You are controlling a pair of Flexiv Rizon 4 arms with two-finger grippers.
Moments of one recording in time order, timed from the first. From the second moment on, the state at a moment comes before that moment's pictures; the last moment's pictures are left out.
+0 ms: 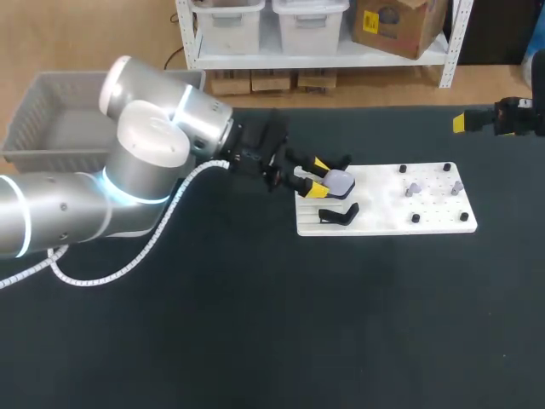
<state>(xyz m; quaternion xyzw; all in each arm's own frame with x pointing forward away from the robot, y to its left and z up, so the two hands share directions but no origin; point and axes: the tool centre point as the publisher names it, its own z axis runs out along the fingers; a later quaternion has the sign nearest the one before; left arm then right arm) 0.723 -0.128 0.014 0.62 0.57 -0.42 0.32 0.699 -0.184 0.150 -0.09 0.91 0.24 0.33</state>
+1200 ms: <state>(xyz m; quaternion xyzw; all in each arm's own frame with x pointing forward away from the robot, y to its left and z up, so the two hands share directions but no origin) 0.721 -0.141 0.012 0.62 0.57 -0.43 0.32 0.699 -0.184 0.150 -0.09 0.91 0.24 0.33</state>
